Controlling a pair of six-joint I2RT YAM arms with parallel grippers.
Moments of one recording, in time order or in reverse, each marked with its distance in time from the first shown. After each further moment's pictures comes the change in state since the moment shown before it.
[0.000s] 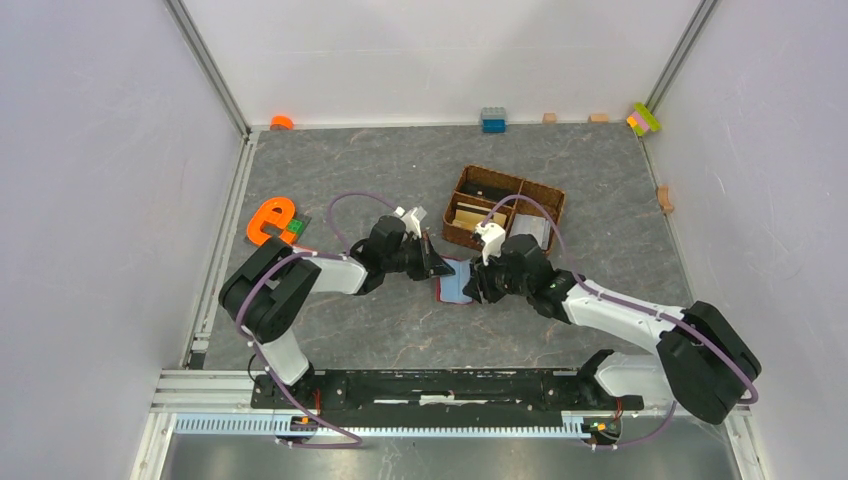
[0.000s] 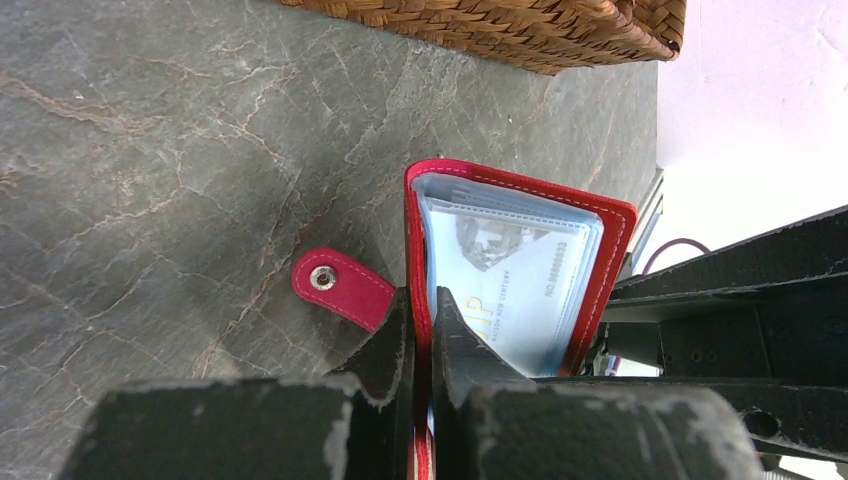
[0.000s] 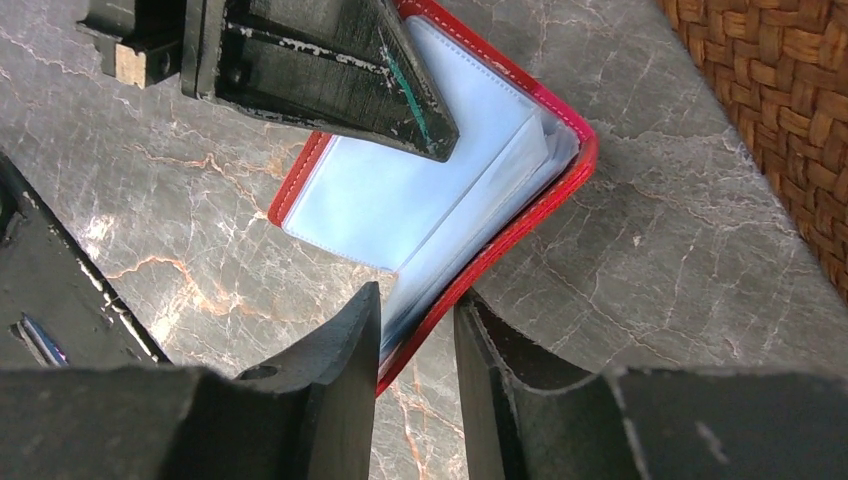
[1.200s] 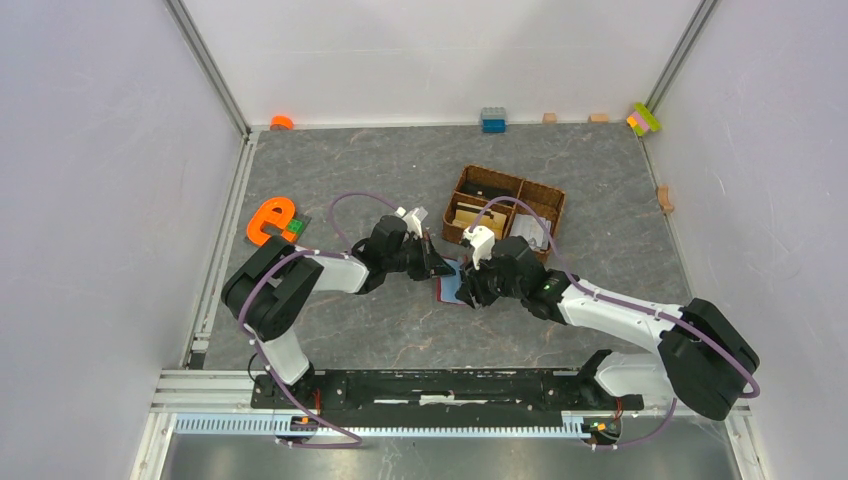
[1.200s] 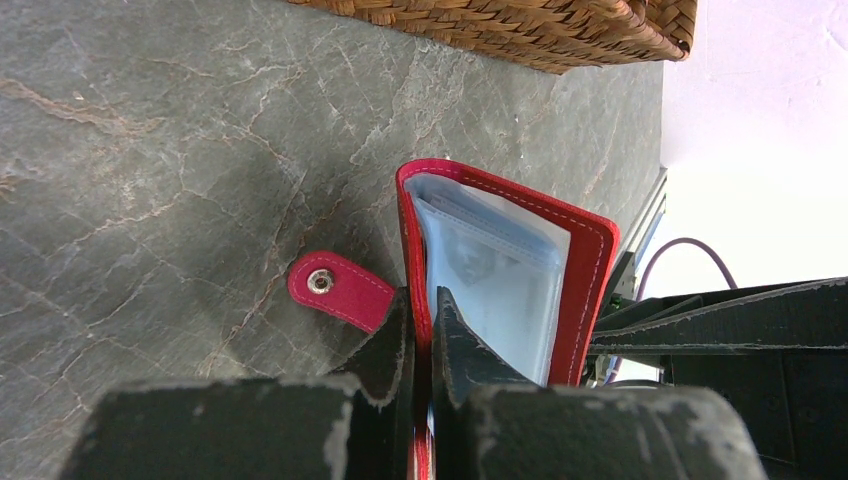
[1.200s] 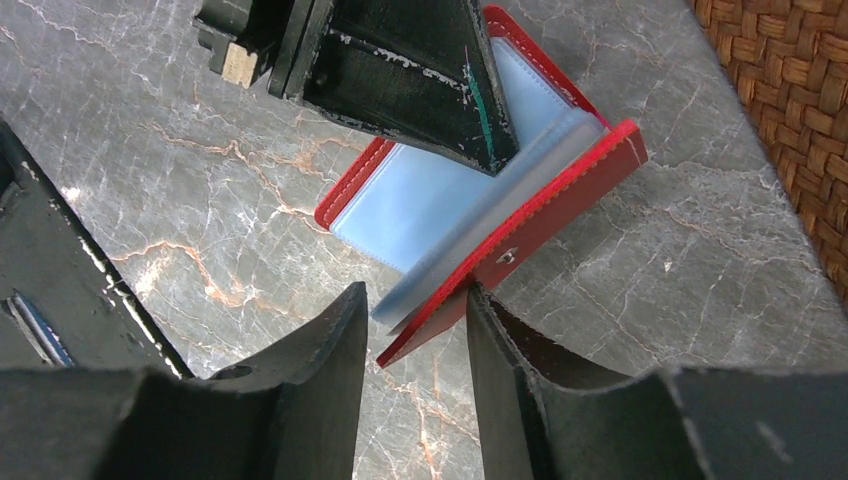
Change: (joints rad) left arm -0.001 0.016 0.012 -0.011 0.003 0.000; right arm 0.078 0.018 0.041 -0.033 0.038 -0.047
